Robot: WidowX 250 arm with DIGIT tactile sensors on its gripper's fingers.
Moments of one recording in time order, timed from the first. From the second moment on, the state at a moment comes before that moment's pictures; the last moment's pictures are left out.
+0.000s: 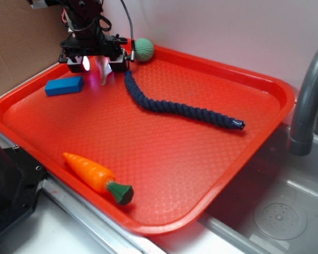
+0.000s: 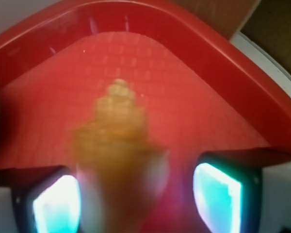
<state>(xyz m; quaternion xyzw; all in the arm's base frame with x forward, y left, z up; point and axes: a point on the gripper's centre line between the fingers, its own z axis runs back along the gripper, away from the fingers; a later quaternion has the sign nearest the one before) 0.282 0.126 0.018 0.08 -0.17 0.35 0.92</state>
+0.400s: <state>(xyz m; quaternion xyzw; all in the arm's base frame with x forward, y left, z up) 0.287 0.125 0.018 0.08 -0.18 0.35 0.92</state>
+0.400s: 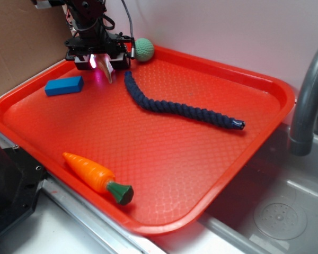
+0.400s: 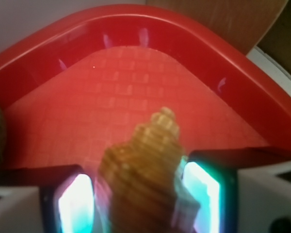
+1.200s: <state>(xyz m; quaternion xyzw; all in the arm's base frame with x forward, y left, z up) 0.246 0.061 0.099 0.06 -0.04 0.37 0.93</state>
